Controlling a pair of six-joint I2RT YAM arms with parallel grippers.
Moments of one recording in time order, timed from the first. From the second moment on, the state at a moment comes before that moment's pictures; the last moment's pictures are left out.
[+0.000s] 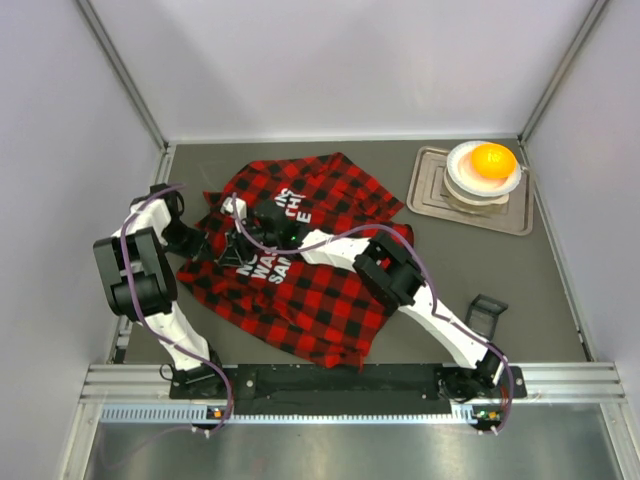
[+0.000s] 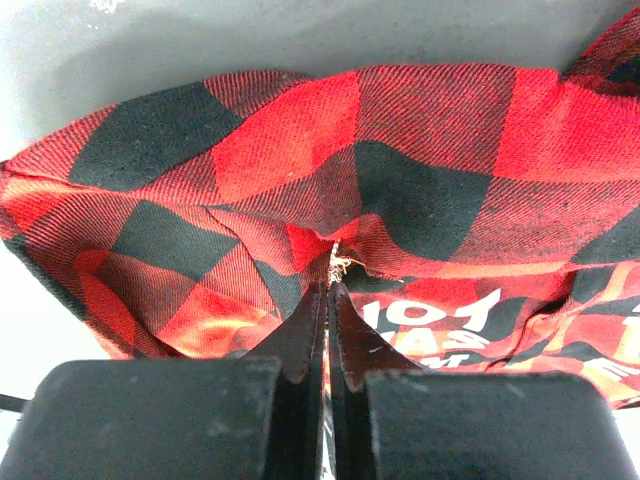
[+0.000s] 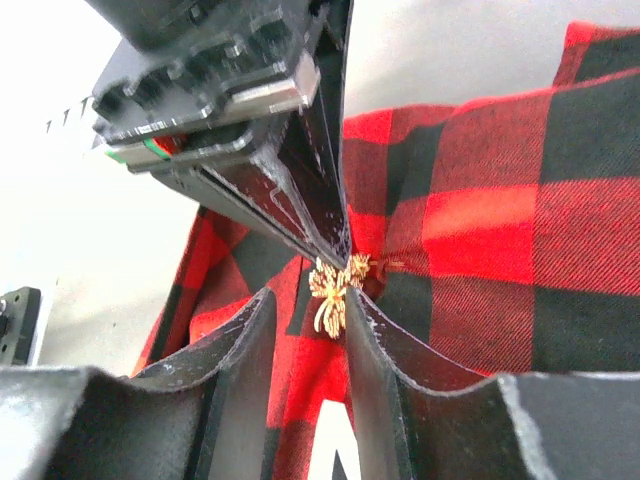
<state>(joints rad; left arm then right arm) 0.29 1.79 1.22 -0.91 0.12 -0.92 0.97 2.62 2.06 0.27 -0.61 0.29</state>
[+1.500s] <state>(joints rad) 0.29 1.79 1.24 -0.94 0.14 -0.92 1.01 2.62 2.13 0.14 -0.52 0.19</state>
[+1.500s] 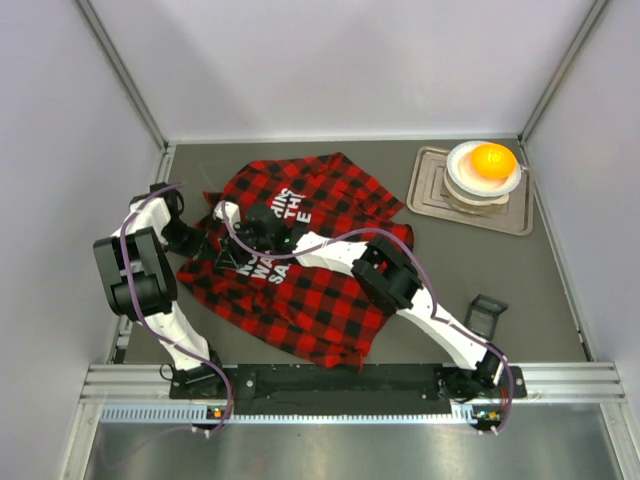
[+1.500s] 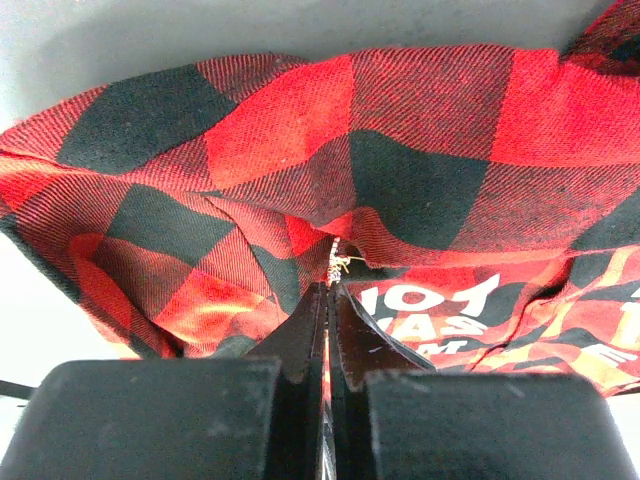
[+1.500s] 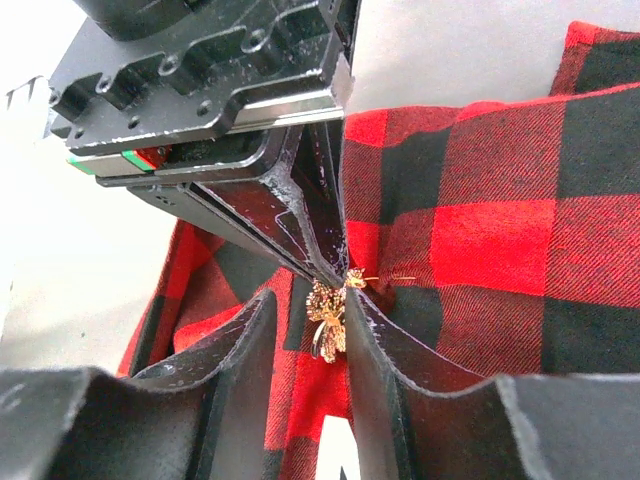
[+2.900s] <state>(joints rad) 0.29 1.34 0.97 -0.63 0.24 -0.68 0.95 2.87 2.25 0.60 -0.56 0.96</state>
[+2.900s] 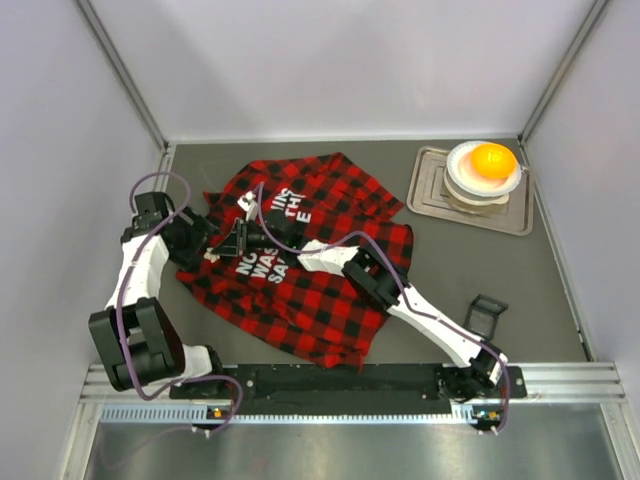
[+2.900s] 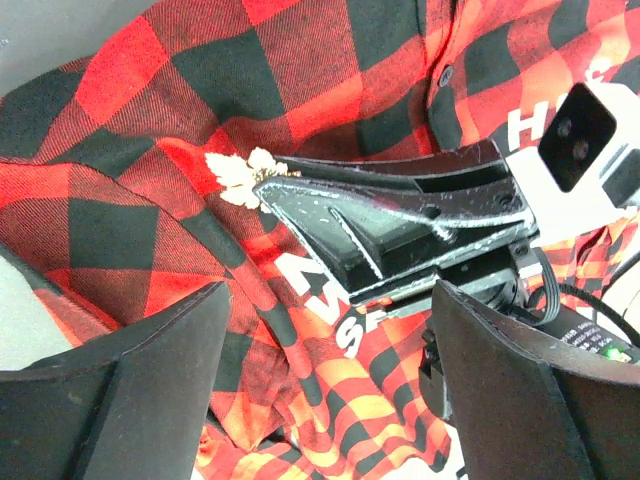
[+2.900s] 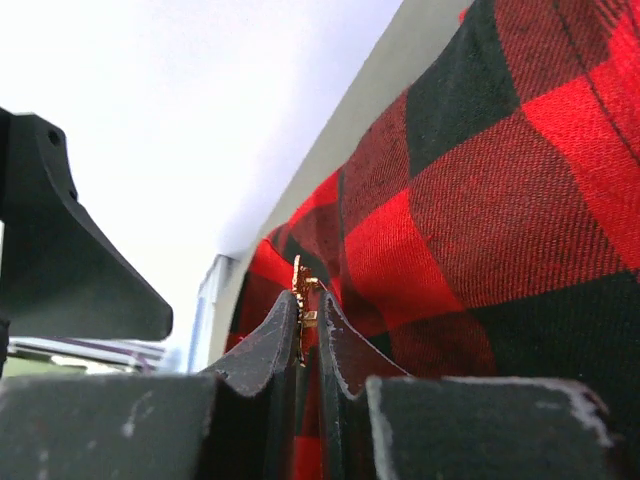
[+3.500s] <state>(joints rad) 0.17 1.18 1.05 -0.67 0.20 -0.68 0.95 2.90 2.32 0.66 -0.59 1.19</state>
